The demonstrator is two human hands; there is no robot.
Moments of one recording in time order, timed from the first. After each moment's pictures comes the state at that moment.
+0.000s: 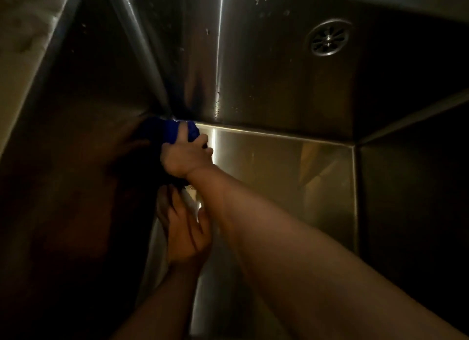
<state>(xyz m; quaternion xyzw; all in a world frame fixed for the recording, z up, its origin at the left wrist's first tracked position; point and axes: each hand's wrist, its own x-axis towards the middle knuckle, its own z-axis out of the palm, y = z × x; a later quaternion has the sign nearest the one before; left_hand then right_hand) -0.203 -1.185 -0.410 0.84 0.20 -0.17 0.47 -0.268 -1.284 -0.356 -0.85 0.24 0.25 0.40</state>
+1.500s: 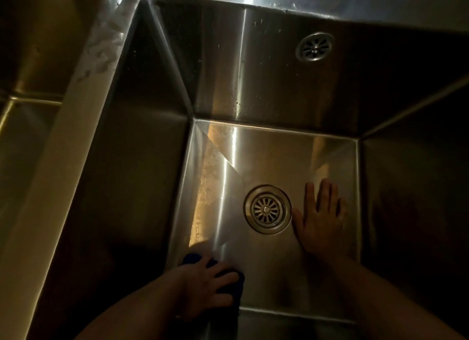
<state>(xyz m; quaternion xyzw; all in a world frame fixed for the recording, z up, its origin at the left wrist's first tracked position) -0.458 -1.169 -0.344 0.54 -0.68 -0.45 -0.18 -0.517 -1.453 -0.418 -0.96 0.23 0.12 0.03</state>
